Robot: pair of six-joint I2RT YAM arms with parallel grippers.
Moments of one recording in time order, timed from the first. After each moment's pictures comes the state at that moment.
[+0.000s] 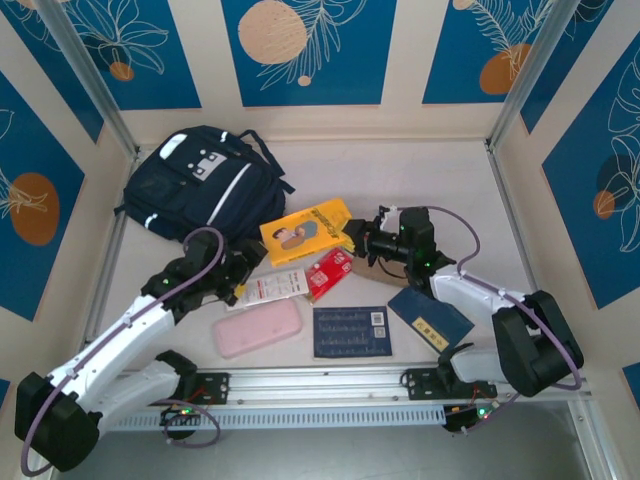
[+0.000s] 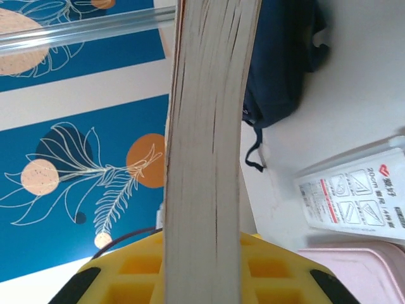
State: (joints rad) left arm -0.51 0.92 0.66 -0.51 0.15 -1.37; right arm 0.44 1.30 0.58 0.45 -0.62 1.56
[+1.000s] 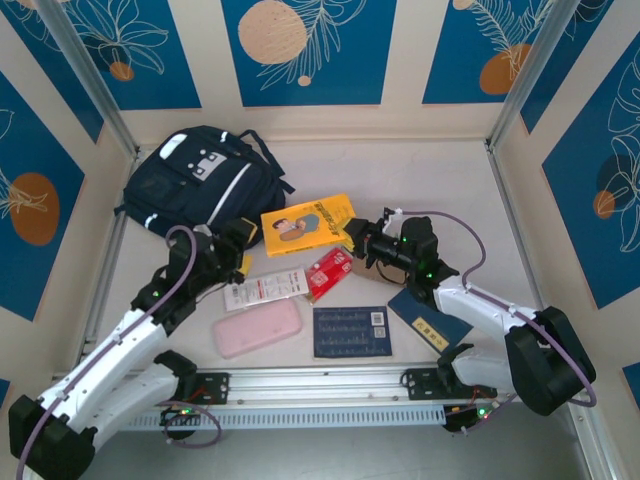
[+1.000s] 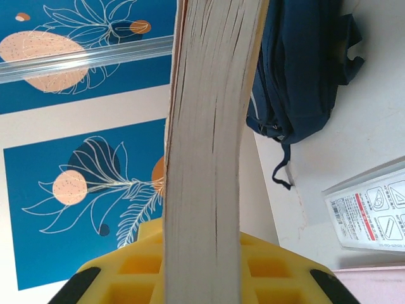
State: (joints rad) left arm -0.51 0.83 0.62 -0.24 0.09 -1.55; right arm 0.50 1.20 0.53 0.51 -0.48 1.62
